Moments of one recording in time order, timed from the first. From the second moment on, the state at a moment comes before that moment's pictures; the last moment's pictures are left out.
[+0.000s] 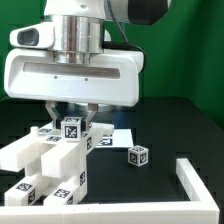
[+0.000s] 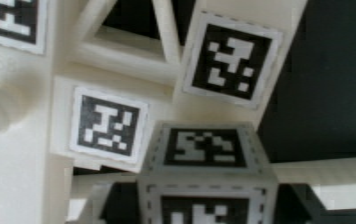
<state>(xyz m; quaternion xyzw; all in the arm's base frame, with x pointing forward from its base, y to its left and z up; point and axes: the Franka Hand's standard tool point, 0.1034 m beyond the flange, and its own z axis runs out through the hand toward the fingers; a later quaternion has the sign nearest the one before) 0.587 -0.052 0.119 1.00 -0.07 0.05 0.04</state>
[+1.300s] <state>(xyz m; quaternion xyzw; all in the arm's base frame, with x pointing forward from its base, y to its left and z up) 0.585 -0.057 0.118 0.93 -0.35 0.06 0.02</state>
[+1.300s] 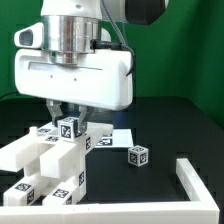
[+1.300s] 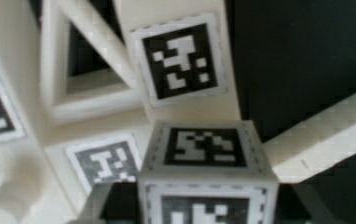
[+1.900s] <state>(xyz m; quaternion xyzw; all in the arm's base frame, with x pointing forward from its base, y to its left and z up) 0.583 -0.059 0.118 0.82 -0.57 0.05 0.00</state>
